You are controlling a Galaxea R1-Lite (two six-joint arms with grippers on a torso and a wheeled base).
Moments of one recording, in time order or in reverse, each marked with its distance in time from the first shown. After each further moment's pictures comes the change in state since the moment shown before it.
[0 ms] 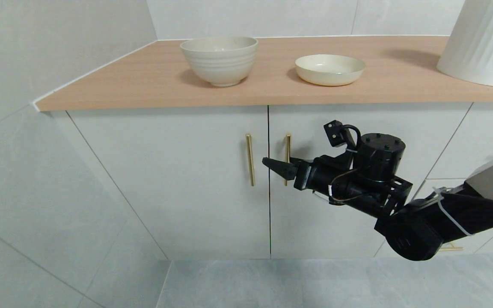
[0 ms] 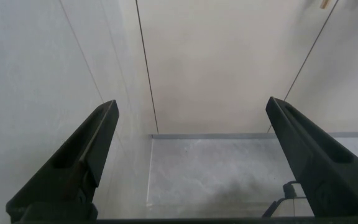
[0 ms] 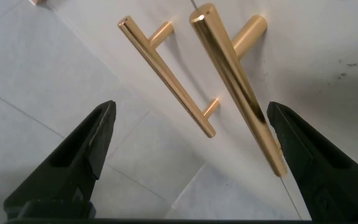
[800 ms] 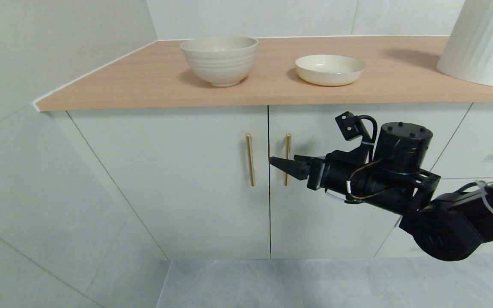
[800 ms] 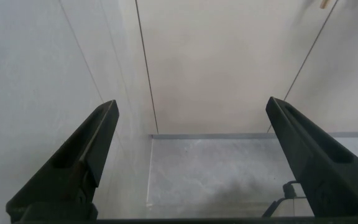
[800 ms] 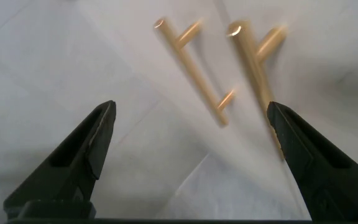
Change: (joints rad) left arm 0.000 0.000 0.000 0.000 0.000 0.000; right arm -0.011 -0.116 0.047 0.100 0.058 -0.032
